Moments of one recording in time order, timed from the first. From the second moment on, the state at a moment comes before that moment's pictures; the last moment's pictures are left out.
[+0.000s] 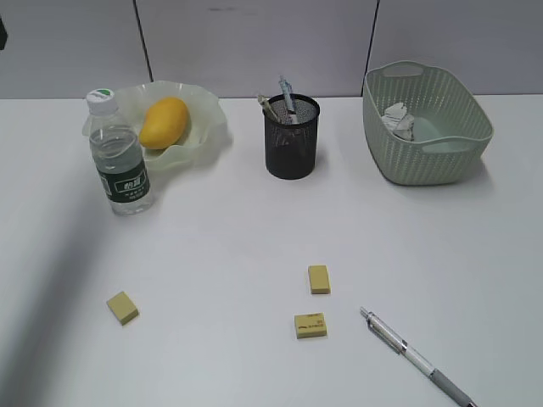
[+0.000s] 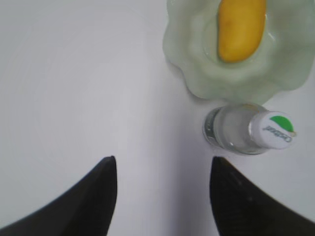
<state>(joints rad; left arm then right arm) -0.11 1.71 -1.72 0.05 1.22 -0.15 0.06 -0.01 -0.50 0.07 1.04 -0.04</state>
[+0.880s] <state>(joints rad) -0.07 1.09 -0.99 0.01 1.17 -0.12 0.06 -0.01 -0.50 0.07 1.04 -0.04</state>
